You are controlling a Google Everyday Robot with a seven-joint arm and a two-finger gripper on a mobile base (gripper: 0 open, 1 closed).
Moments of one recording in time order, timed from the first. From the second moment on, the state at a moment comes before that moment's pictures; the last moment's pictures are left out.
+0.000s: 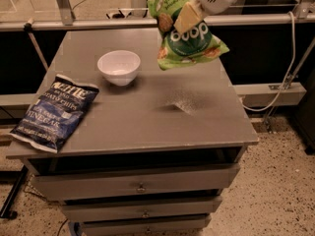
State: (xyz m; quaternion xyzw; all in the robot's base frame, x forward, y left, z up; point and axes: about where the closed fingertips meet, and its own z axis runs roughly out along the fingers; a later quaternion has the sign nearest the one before) arm 0.650 -0.081 1.010 -0.40 0.85 0.07 0.34
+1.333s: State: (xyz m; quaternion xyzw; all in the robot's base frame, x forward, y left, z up) arm 0.673 0.010 0.988 -0.49 0.81 0.13 0.30
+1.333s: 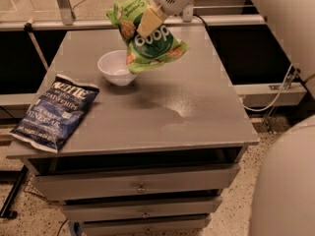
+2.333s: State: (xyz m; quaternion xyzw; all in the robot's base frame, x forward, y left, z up) arm 0.689 0.093 0.953 -0.57 0.76 0.16 0.25
